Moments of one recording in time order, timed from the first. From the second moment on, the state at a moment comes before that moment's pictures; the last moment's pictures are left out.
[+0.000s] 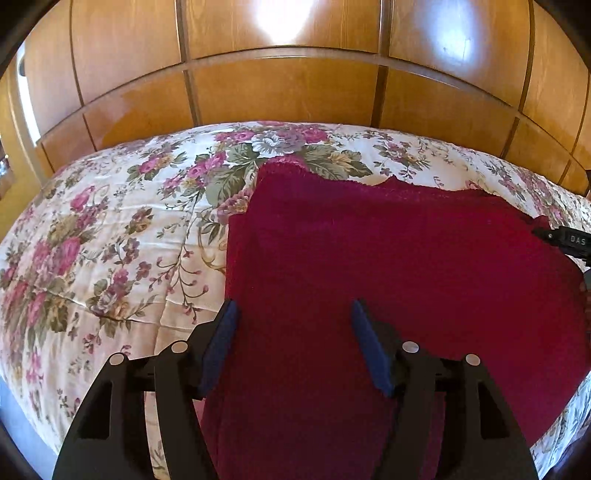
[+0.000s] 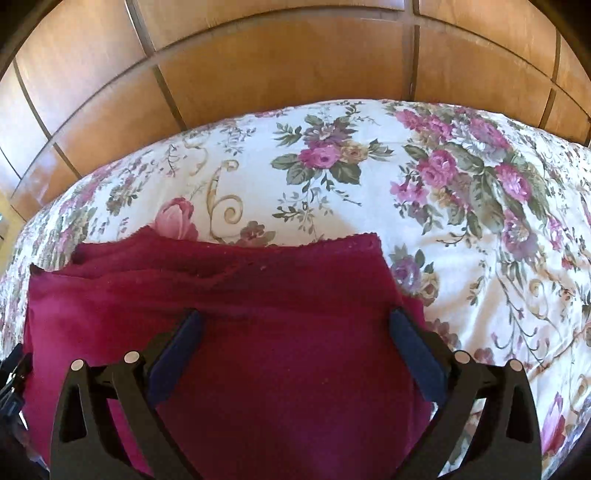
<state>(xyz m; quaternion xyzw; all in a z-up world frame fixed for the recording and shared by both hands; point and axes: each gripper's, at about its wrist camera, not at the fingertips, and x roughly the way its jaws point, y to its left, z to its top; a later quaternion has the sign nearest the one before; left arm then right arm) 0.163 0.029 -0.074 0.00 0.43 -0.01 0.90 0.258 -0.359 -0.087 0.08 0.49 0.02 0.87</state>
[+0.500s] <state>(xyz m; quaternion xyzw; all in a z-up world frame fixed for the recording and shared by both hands) 0.137 0.039 -0.048 -0.02 0.40 -0.01 0.91 0.202 -0.415 -0.053 0.22 0.45 0.03 0.87</state>
